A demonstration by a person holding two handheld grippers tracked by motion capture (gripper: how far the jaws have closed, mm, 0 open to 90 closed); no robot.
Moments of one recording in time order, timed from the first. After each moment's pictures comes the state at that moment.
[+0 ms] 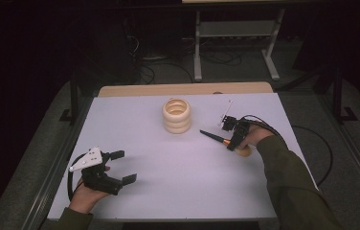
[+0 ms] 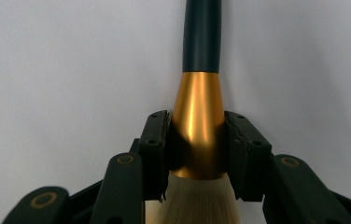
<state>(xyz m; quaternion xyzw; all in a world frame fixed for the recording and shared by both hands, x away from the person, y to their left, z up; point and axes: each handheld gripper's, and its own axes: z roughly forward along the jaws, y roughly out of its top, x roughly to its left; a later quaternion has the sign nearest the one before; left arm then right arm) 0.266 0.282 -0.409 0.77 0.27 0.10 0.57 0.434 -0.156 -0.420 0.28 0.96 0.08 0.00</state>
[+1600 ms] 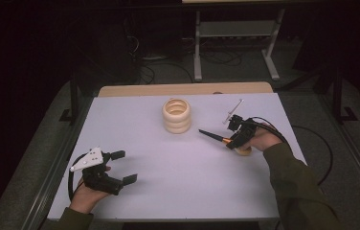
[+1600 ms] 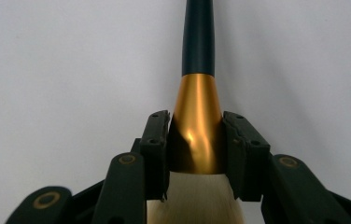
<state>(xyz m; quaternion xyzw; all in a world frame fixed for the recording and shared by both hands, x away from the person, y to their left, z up) 0.266 0.280 -0.409 0.77 0.27 0.10 0.57 0.408 -0.170 -0.397 0.28 0.94 0.17 0.03</state>
